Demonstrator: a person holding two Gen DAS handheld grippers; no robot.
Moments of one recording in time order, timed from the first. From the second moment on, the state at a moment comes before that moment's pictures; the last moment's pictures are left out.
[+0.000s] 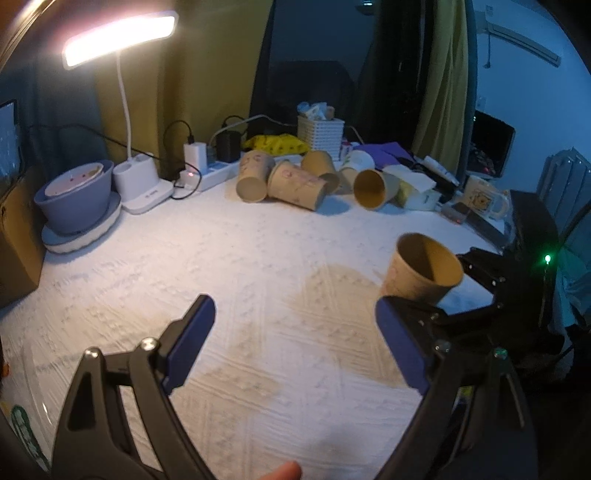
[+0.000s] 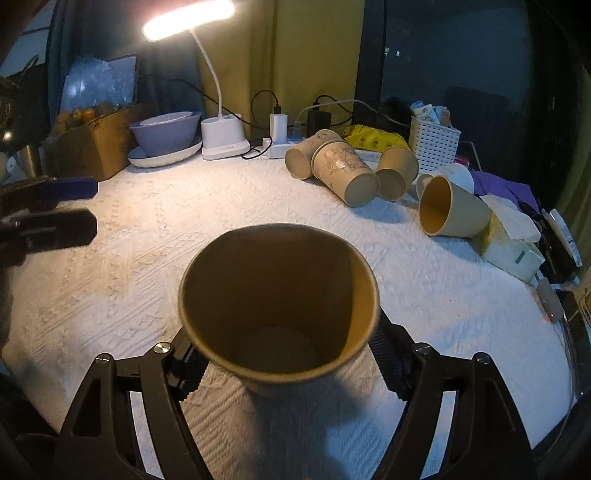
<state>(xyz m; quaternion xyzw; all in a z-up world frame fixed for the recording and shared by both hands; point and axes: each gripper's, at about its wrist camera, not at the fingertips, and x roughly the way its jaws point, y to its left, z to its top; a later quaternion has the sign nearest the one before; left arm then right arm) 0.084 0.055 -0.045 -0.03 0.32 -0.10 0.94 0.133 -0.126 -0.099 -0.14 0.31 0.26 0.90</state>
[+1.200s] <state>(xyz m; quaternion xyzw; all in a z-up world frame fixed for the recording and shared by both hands) 0.002 -0.001 0.028 -0.01 0.16 -0.09 0.98 0.037 -0.192 0.001 -0.09 0.21 0.22 0.95</state>
